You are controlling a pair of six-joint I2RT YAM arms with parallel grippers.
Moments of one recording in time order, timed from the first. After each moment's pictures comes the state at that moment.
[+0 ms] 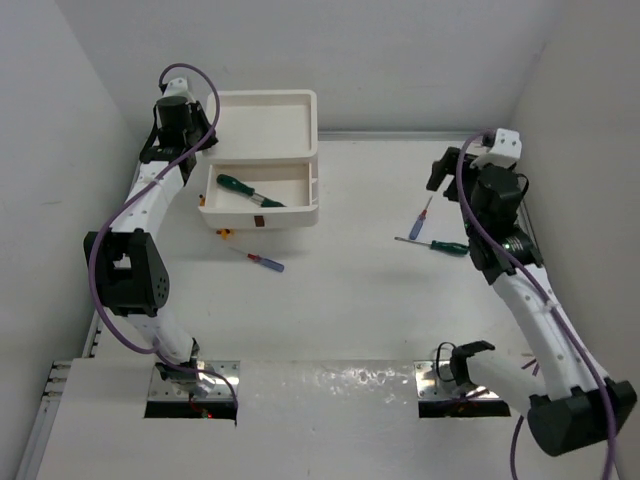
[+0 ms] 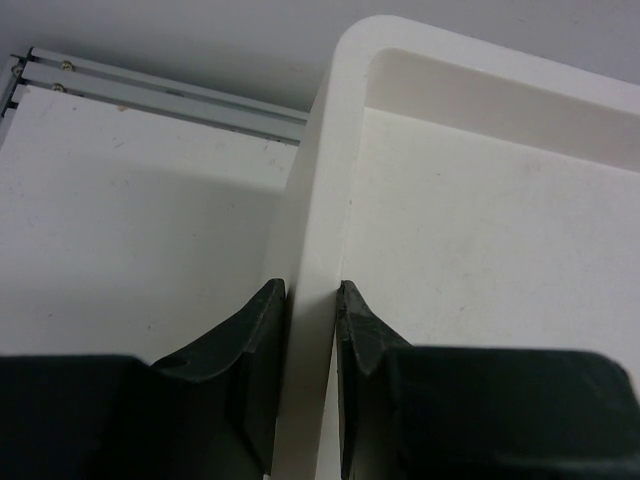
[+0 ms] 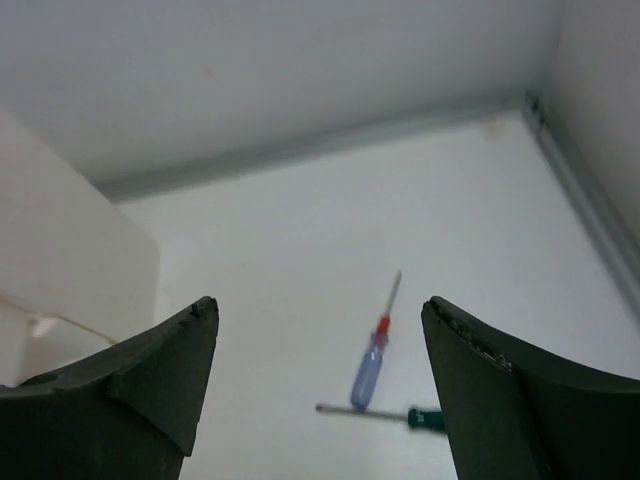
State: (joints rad) left arm 0.01 1.72 1.51 -0.16 -0.06 -0.27; right arm 0.28 0.99 0.99 -0.11 0.33 0.19
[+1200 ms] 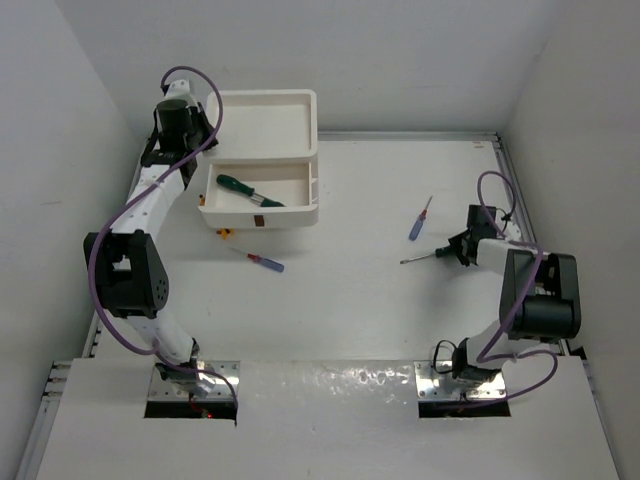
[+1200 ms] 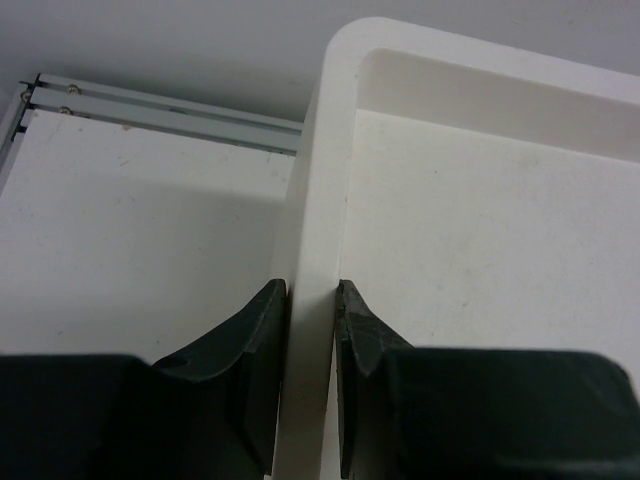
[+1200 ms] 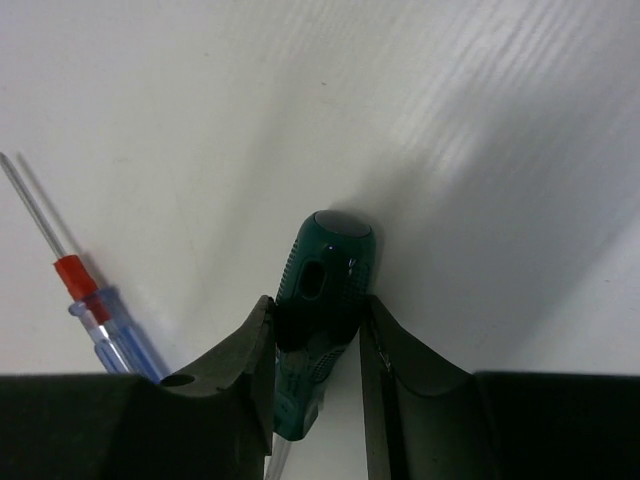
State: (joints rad) left arm 0.01 1.71 1.47 -0.09 -0.05 -0.23; right arm -0.15 1.59 0.63 0.02 0.23 0.95
